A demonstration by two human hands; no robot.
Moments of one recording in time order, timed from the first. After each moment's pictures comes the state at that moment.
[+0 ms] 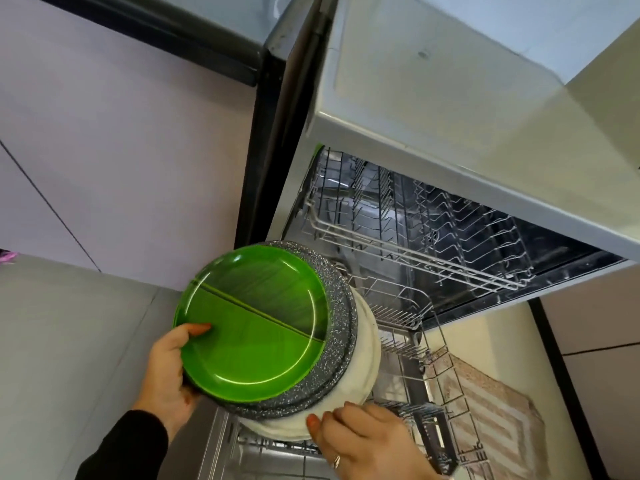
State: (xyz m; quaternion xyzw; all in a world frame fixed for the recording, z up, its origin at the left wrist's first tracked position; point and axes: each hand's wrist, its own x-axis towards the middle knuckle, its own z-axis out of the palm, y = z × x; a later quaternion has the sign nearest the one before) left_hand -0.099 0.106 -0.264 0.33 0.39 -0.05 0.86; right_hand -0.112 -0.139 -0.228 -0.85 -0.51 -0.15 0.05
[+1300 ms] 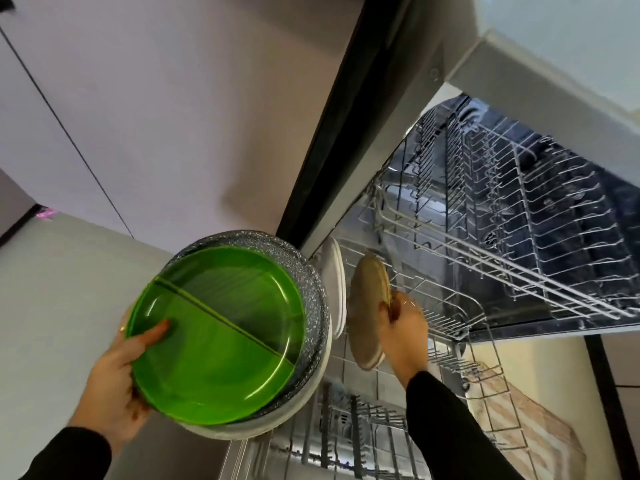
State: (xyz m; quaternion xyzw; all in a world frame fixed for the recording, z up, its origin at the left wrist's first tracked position) left_hand -0.124 0.190 -0.346 0.32 0.40 0.04 0.86; right_hand 0.034 -0.112 -0.360 -0.97 0.03 0.02 0.25
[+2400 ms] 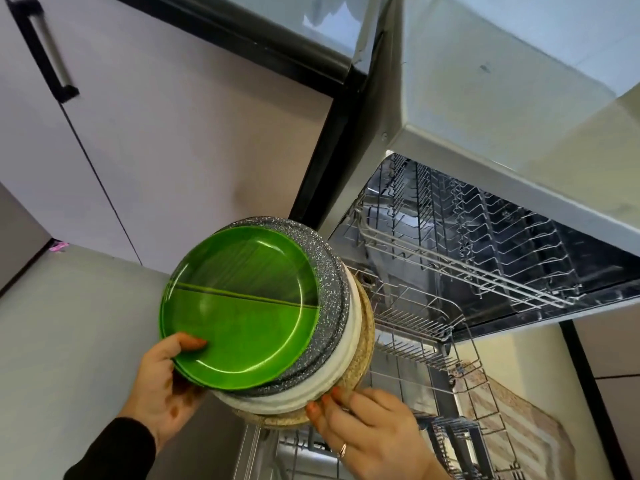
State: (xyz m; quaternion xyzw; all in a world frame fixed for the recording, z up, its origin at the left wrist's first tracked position) left_hand -0.128 0.171 -0.266 0.26 0.40 -0.03 0.88; right_hand -0.103 -0.076 -0.250 -0.82 -0.53 -0.22 0.05
